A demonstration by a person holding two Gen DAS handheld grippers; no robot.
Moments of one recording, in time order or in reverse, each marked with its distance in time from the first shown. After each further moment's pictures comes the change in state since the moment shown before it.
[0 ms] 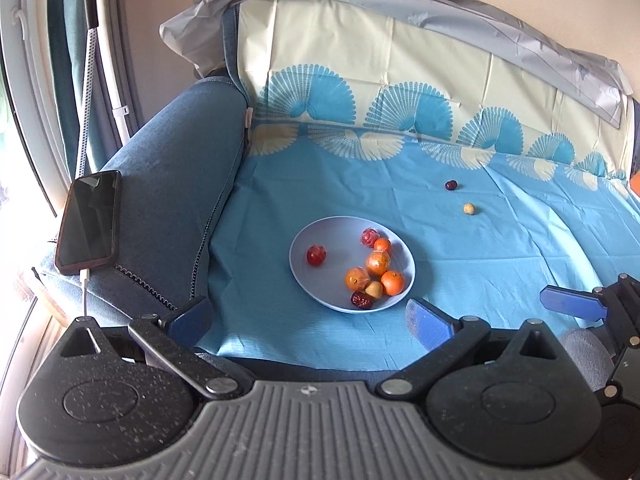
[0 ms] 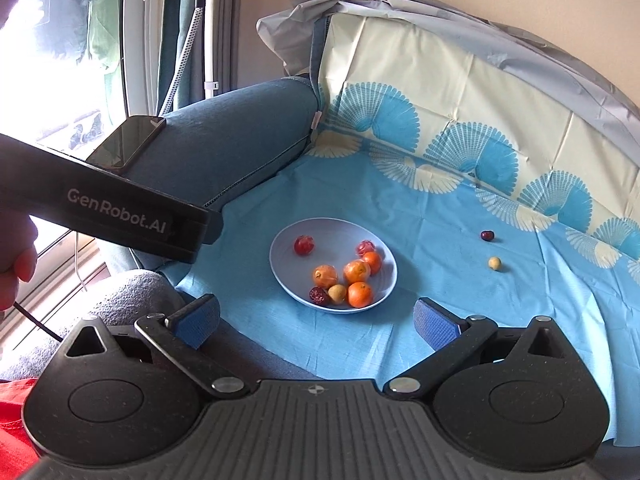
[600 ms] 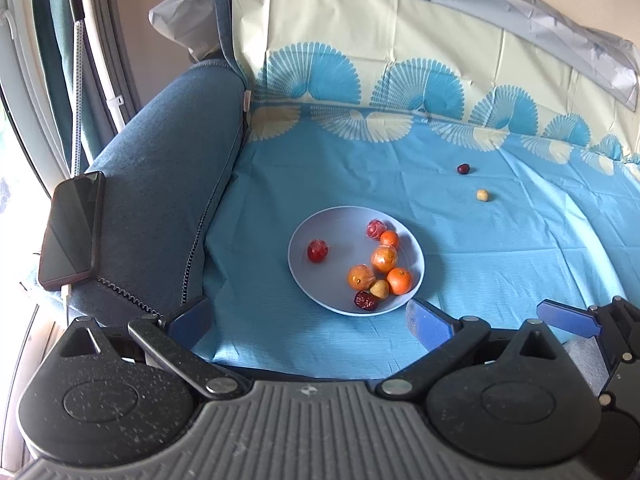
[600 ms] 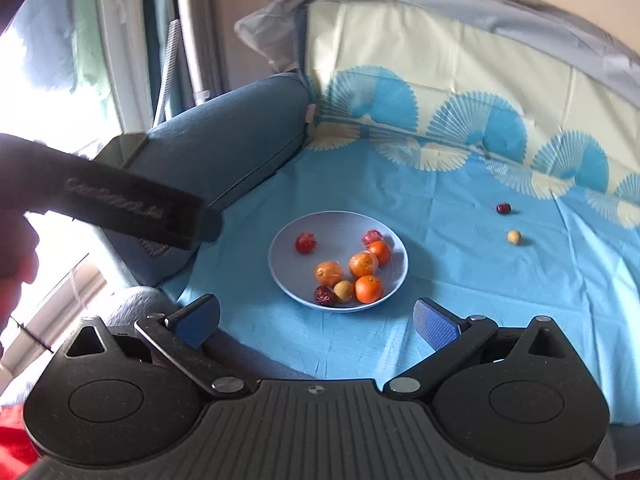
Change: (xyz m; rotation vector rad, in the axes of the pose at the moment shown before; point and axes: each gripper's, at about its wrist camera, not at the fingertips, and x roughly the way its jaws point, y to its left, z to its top) left arm 0.043 -0.014 0.025 0.017 0.086 0.038; right arm 0.035 -0.038 -0.008 0.151 0.005 0.068
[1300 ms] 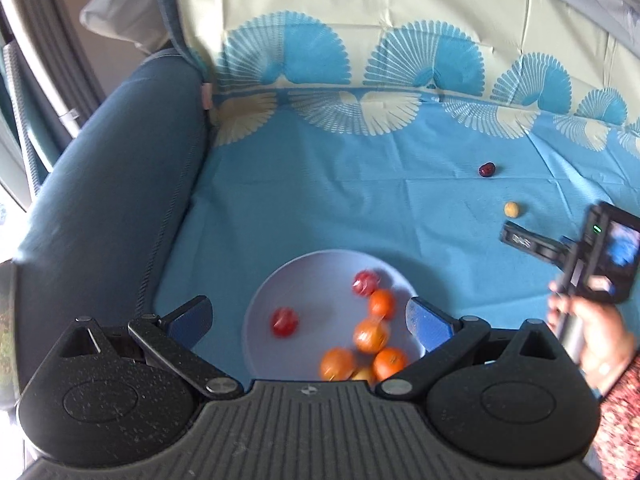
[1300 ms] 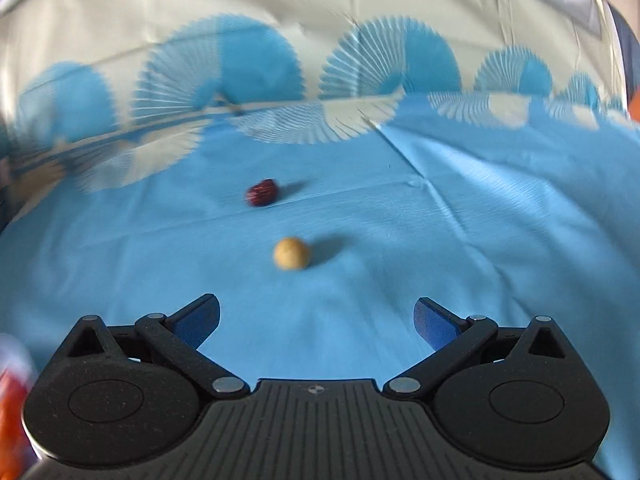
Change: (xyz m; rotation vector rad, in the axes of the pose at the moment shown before) left arm 0.138 -0.072 0.118 0.072 0.132 0.059; right arm 0.258 -0.281 0.022 0.411 -0.009 -0.451
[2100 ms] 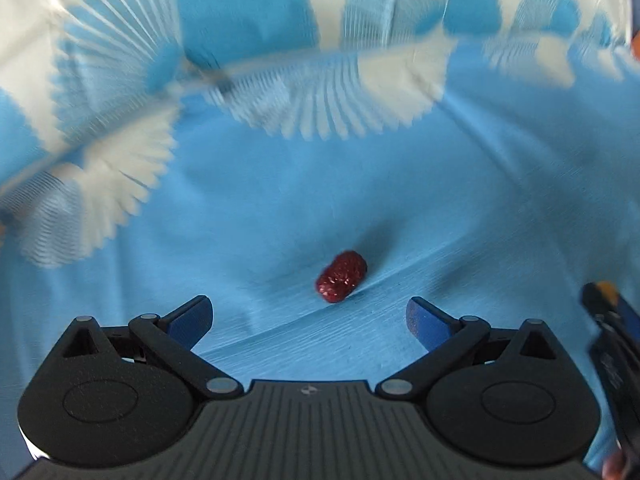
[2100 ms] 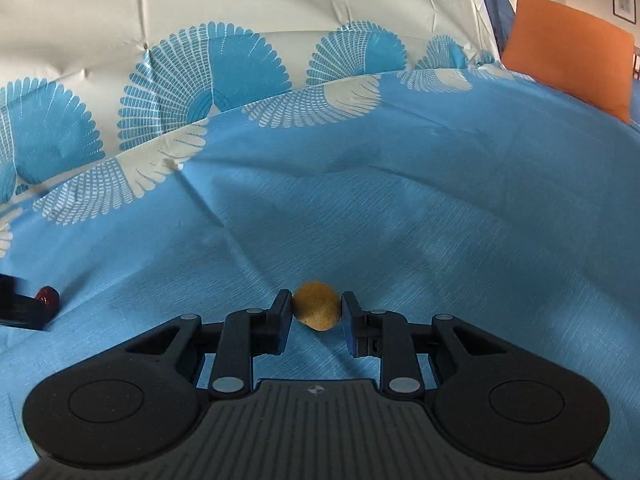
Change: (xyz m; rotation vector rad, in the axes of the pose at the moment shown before) left arm 0.279 -0.270 0.151 0.342 0.087 -0.204; right arm 0.055 -0.101 0.024 0.264 -0.079 -0.327
